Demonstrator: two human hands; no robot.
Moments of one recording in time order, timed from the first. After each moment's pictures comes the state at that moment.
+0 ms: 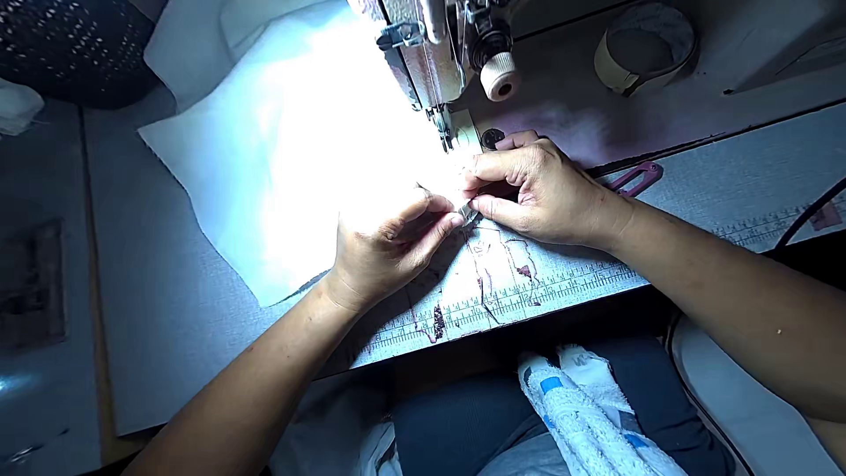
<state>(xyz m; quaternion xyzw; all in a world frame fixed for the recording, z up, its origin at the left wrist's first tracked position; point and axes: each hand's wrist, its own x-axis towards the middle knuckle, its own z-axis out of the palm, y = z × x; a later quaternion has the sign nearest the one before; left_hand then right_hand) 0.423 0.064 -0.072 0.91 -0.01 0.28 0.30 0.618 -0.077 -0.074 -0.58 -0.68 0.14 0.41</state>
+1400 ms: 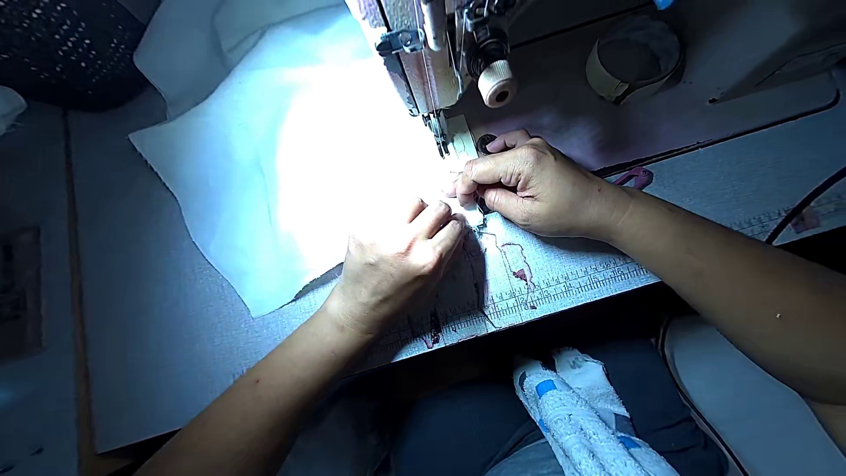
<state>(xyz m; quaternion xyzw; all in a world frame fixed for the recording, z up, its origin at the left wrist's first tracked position) 0.422 0.039 -0.062 0.98 -0.01 0.20 0.03 0.629 -0.073 -0.069 -0.56 -0.71 0.16 0.39</state>
